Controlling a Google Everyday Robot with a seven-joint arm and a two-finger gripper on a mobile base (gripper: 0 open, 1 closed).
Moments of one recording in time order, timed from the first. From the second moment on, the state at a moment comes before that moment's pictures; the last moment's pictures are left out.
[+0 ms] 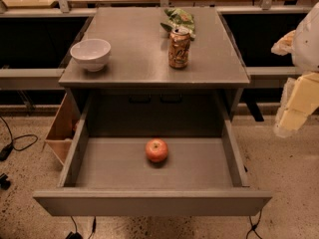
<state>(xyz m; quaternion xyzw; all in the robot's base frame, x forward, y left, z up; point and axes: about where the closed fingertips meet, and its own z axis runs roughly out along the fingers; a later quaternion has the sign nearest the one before) 0.438 -0.217 0.976 -0.60 0.78 -0.03 0.16</state>
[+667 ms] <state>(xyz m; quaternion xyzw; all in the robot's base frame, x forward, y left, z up) 0.451 -0.199 0.946 -0.59 0.78 0.00 0.19</state>
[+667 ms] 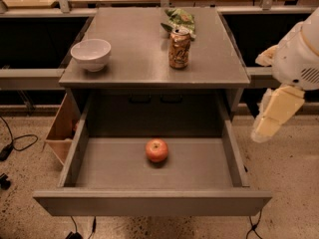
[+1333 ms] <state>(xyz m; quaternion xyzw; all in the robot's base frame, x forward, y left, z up) 0.484 -0.130 0.856 -0.55 0.79 0.08 0.26</state>
